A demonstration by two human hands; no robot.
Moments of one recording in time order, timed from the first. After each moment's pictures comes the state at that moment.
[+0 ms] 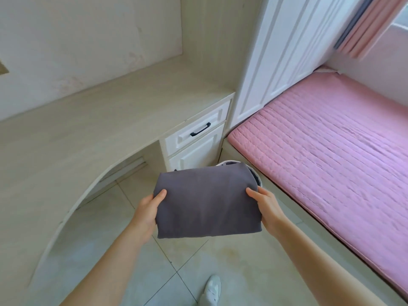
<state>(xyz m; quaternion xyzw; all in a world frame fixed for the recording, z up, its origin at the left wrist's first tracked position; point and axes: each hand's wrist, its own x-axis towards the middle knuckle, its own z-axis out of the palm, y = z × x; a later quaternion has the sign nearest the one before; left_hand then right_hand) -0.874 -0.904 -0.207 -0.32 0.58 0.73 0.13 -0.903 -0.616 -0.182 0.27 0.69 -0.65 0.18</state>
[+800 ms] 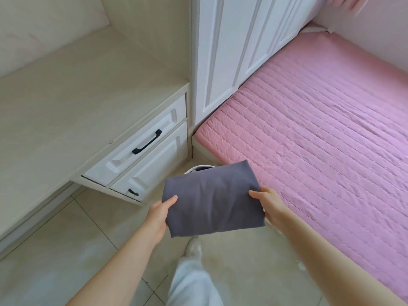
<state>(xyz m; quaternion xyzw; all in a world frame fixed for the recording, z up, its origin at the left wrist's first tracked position) -1.095 -0.730 -0.335 -0.39 0.55 0.70 0.25 -1.105 -0.443 -0.296 0.36 0.69 -0.59 0.23</state>
